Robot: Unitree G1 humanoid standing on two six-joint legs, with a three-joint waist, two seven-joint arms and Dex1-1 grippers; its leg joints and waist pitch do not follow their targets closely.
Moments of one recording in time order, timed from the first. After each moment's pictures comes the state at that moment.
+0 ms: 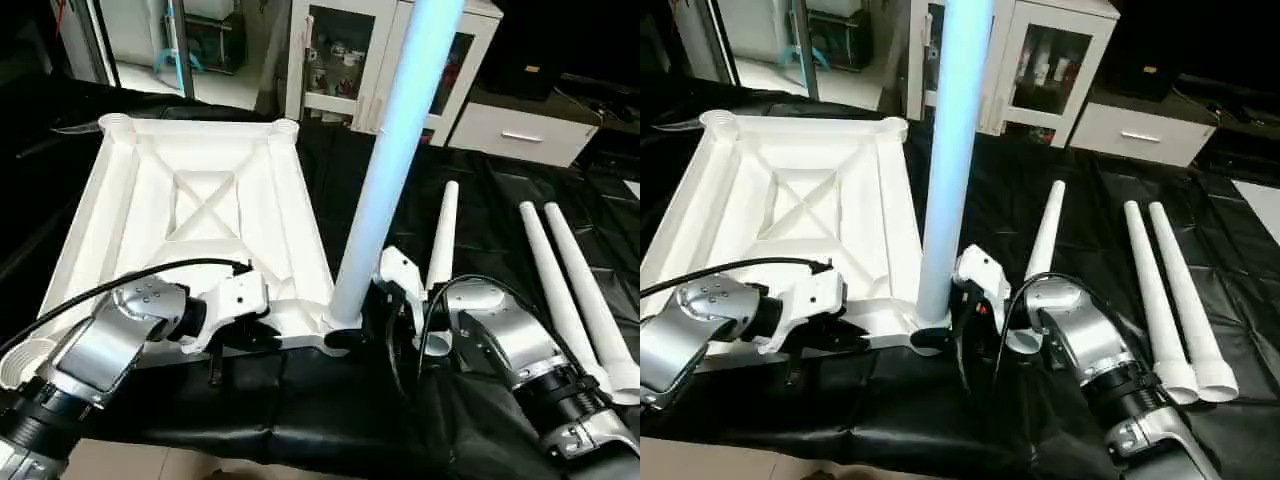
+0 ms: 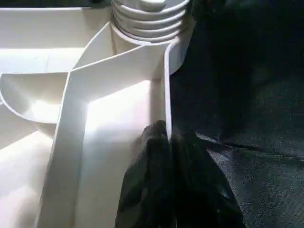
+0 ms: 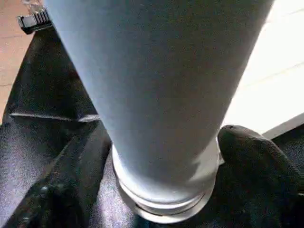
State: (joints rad) left arm -0.37 0.68 -0.37 0.01 -0.04 0.41 -1.21; right arm -0.48 -0.35 0.32 0.37 0.19 0.25 1.14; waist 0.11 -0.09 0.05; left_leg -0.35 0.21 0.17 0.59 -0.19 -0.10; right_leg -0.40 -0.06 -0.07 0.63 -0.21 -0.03
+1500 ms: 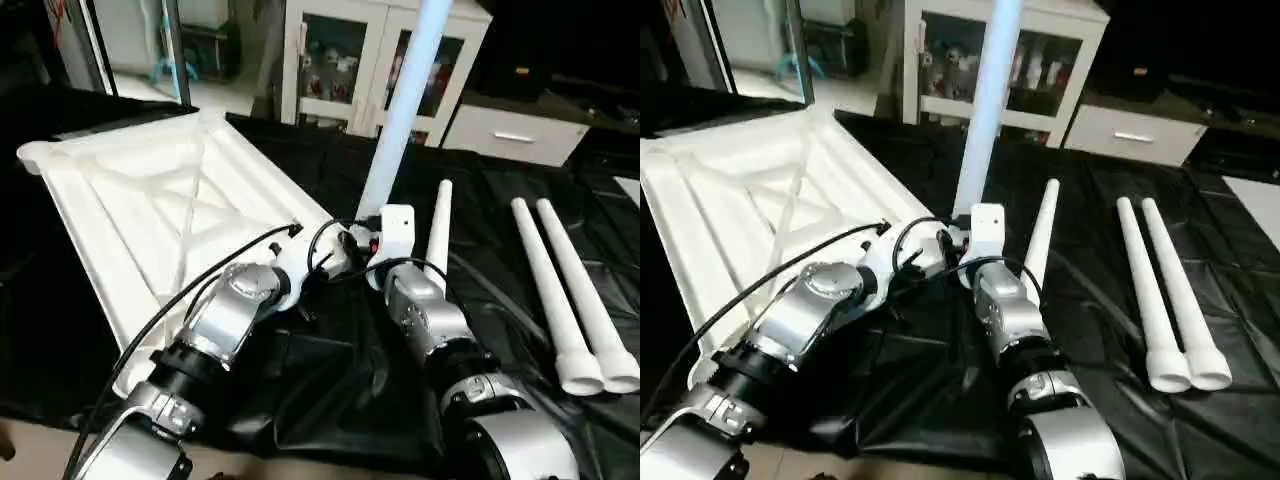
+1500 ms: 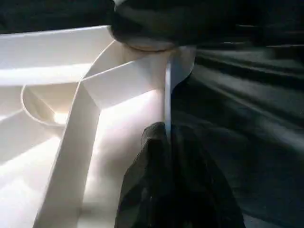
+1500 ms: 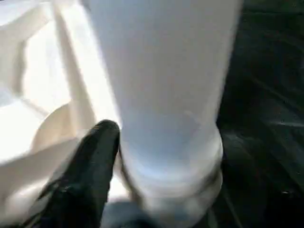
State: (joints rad) left arm -0.58 0.24 -0.33 0.39 0.12 0.48 -0.57; right arm -0.68 0.07 -0.02 0.86 0.15 0.08 0.19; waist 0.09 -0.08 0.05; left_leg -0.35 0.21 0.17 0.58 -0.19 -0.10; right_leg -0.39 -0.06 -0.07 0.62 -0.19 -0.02
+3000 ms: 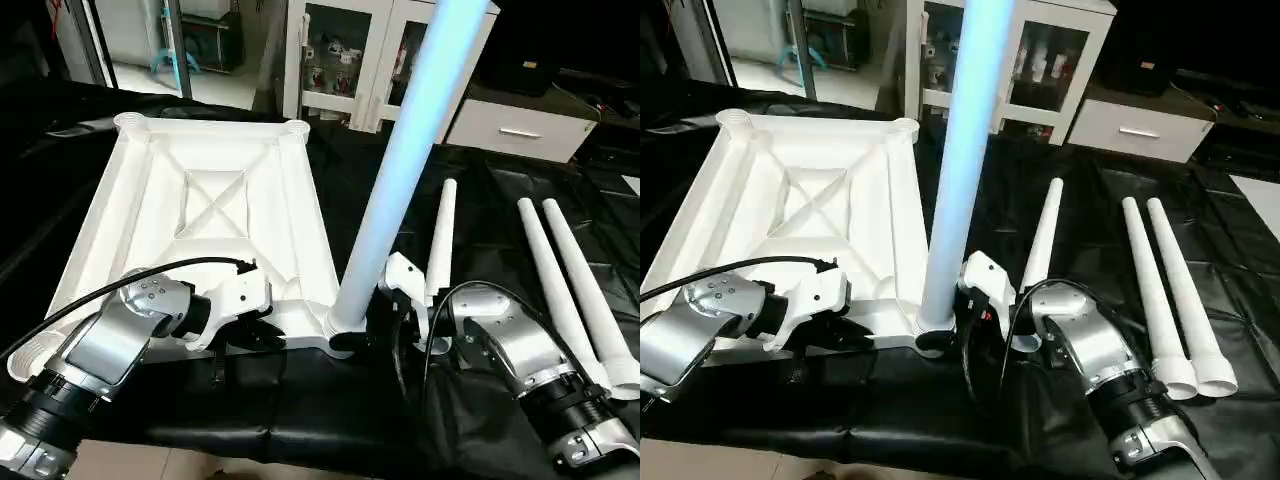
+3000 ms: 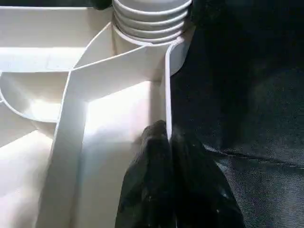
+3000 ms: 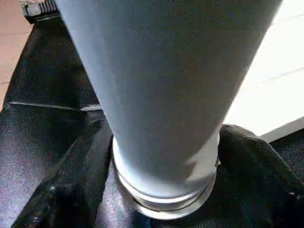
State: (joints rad) left arm -0.40 0.65 -0.38 0.07 -0.05 0.37 -1.24; right arm -0.44 -0.37 0.32 0.36 0.18 0.21 1.14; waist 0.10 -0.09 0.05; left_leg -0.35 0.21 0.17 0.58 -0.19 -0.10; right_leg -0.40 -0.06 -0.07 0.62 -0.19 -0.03
